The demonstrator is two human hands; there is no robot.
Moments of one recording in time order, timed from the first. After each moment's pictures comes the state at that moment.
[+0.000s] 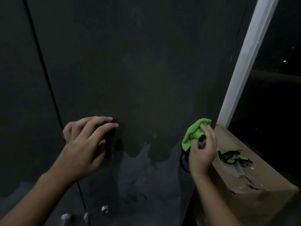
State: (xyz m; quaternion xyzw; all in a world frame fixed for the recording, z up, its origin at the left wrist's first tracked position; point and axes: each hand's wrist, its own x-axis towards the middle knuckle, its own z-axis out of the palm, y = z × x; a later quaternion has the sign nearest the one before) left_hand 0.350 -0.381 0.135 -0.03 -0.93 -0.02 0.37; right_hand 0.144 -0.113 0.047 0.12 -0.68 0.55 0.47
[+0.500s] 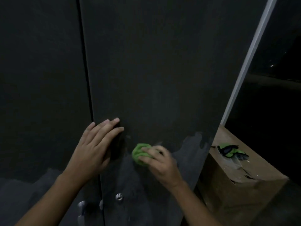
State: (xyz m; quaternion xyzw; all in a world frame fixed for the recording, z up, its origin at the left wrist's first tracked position) left_hand 0.375 -0.428 0.083 -0.07 -0.92 0.03 0.38; right_hand 0.227 -0.201 -0.005 0.53 -0.69 0.26 0.41
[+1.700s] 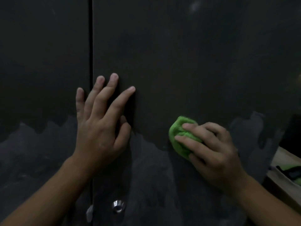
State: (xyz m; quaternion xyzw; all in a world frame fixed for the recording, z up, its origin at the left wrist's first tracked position) left_hand 0.313 -0.410 -0.007 0.04 -0.77 0.07 0.63; right_hand 0.152 -0.169 -0.028 0.57 -0.58 0.14 0.57
